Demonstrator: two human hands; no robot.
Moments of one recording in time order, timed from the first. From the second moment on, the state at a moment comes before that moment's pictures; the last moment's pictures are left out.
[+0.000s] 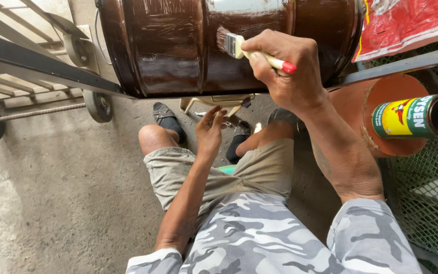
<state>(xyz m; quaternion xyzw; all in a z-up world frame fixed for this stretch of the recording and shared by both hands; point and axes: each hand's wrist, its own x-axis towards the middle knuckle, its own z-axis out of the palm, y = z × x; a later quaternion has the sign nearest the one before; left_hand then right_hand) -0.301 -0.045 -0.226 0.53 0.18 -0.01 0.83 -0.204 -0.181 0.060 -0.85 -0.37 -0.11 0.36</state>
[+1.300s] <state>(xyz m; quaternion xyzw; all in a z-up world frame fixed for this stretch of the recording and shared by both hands) -0.265 -0.064 -0.249 0.45 0.21 0.03 0.87 -0.260 -0.249 0.031 -0.90 -0.28 -0.19 0.28</state>
